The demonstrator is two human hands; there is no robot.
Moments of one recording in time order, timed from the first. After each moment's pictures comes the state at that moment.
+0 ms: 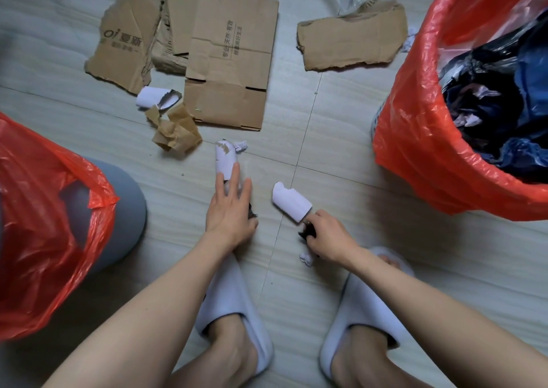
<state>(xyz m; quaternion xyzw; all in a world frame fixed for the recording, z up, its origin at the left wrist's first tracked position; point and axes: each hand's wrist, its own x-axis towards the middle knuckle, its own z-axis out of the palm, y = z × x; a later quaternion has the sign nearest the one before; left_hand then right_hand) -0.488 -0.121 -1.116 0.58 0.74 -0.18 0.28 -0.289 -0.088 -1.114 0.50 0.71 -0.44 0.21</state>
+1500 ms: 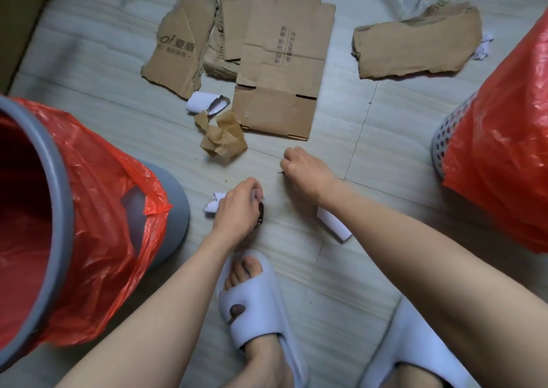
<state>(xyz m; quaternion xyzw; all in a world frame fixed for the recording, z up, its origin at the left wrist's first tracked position) -0.539 -0.110 -1.089 0.42 0.85 0.03 0.32 -0.431 0.000 -1.116 0.31 0.92 -0.22 0.13</state>
